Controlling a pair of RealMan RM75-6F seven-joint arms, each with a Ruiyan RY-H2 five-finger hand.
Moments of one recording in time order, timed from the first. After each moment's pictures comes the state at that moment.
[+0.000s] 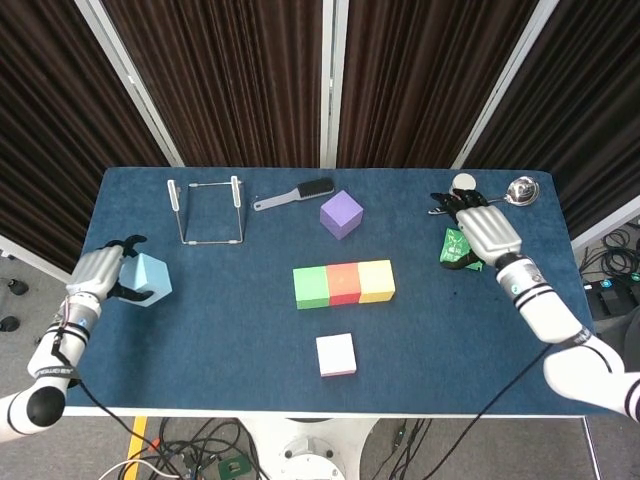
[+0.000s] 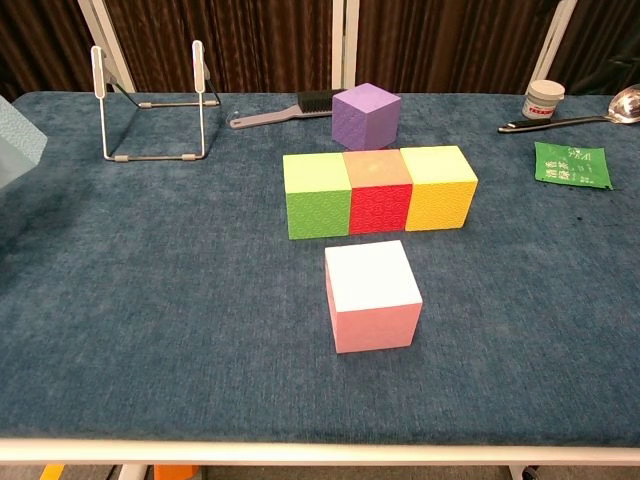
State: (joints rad) left arm -0.68 -1.03 -0.13 -1.79 0.65 0.91 0.20; right arm 0.80 -1.10 0.25 -1.47 -1.13 0.68 0.01
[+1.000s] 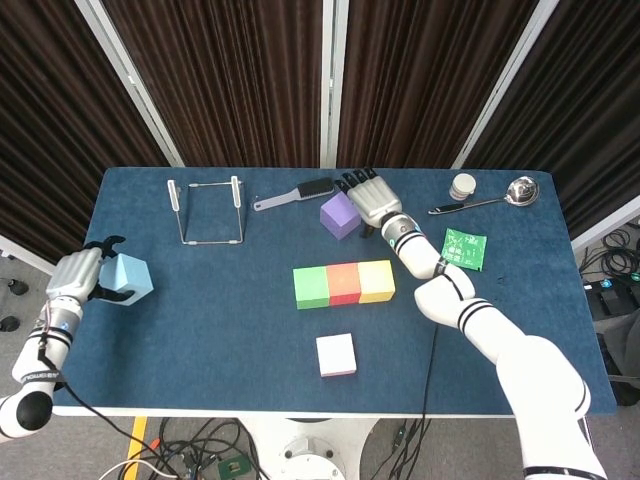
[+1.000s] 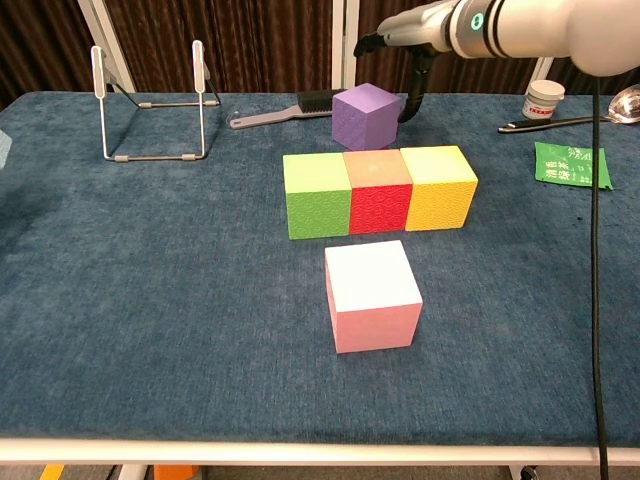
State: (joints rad) left arm -0.61 -1.06 -0.13 -1.68 0.74 0.91 0.13; right arm 1.26 -1.74 0.22 -0.59 -1.26 0.35 0.05
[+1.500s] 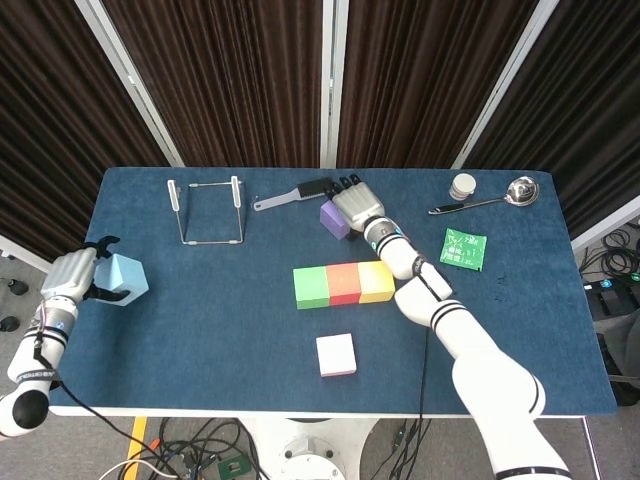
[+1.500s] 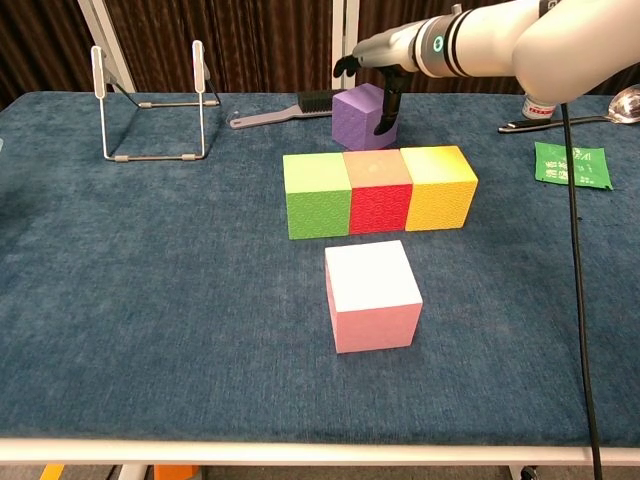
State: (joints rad) left arm -0.60 -1.06 -0.14 -1.66 0.74 0.89 0.12; right arm 1.34 -1.89 0.16 -0.36 -1.41 0.29 0.29
